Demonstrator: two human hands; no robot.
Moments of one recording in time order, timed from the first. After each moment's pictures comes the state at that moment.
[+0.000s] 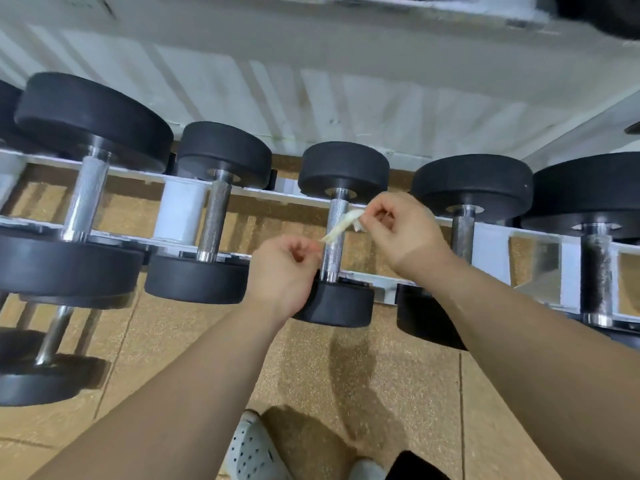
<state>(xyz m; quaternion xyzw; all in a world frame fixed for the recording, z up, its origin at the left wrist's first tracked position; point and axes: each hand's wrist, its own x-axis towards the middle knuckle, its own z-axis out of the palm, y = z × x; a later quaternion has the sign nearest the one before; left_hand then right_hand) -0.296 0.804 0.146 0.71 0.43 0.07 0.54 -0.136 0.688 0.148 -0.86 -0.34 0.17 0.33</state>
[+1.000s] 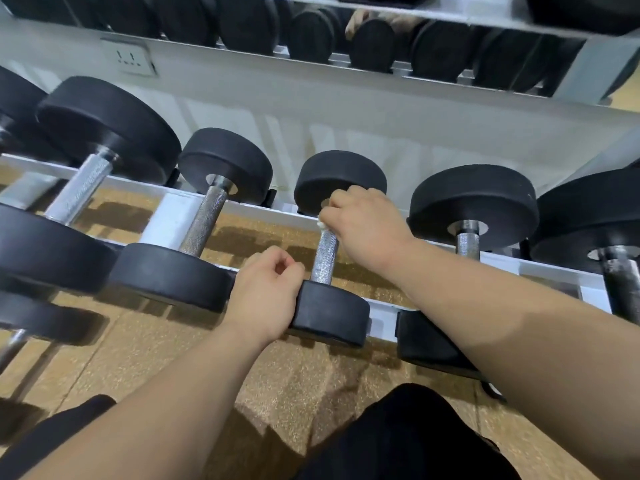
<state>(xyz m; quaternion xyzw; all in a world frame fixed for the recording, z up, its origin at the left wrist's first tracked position) -0.310 0.790 0.072 0.76 0.43 0.15 0.46 -0.124 0.725 0.104 -0.76 -0.64 -0.13 0.05</state>
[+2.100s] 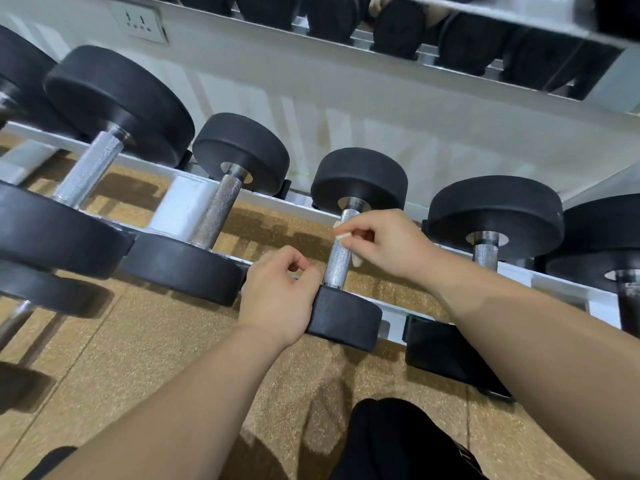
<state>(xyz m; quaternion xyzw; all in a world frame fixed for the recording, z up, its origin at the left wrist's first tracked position) -0.311 0.791 0.072 0.75 0.44 0.17 0.45 -0.113 0.717 0.098 -0.77 -0.56 0.17 0.27</state>
